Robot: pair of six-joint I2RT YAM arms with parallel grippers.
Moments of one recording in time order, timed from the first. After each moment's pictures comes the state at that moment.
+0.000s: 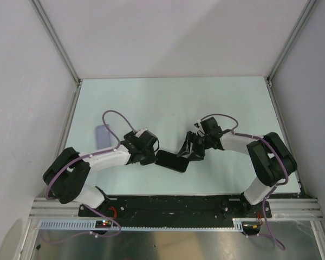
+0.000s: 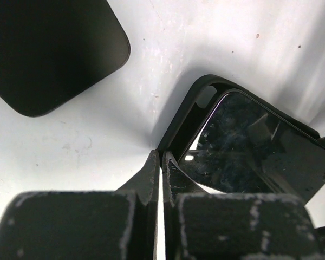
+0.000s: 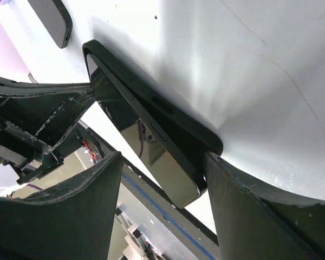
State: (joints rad) left arm -0.75 1.46 0.72 -0.34 -0.14 -0.95; right arm 0.48 1.67 0.81 -0.16 -0.62 0.77
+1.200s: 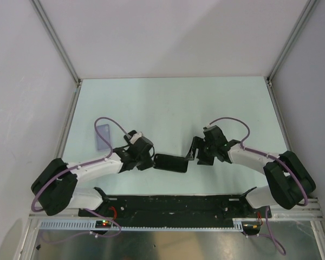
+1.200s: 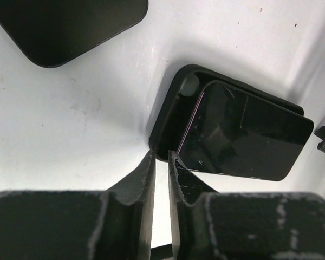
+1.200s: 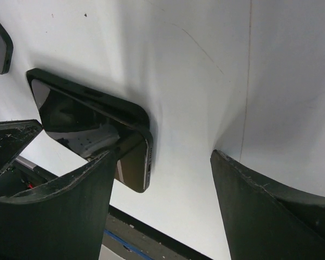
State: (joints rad) left arm -0.79 1.30 0.60 -0.33 -0.14 -1.06; right arm 0.56 1.41 0.64 -0.19 -0.25 0.79
